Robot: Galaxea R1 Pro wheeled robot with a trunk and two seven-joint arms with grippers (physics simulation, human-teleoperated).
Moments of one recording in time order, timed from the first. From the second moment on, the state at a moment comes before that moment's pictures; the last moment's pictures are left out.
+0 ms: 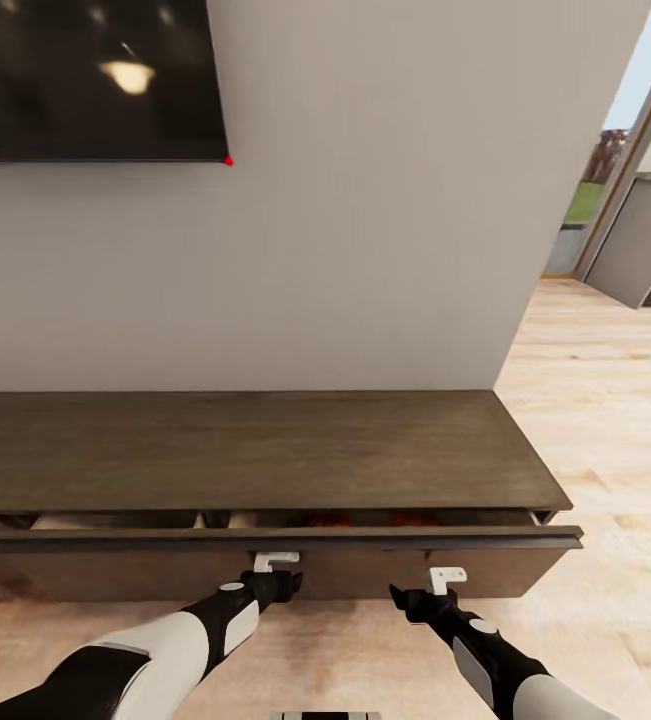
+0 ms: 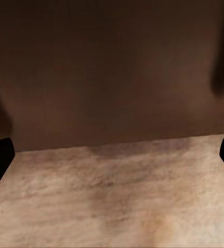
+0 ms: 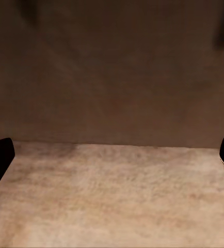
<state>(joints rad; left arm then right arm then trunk) -0.81 -0.17 -0.08 0.04 0.11 -0.07 -0.04 -0.60 -0.01 0.19 -0.24 -0.25 -0.13 0.19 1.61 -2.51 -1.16</state>
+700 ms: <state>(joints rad) -0.81 -0.17 -0.08 0.04 0.11 -0.07 -0.04 -0.60 -0.01 0.19 -0.22 -0.25 -0.13 0.19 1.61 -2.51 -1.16</state>
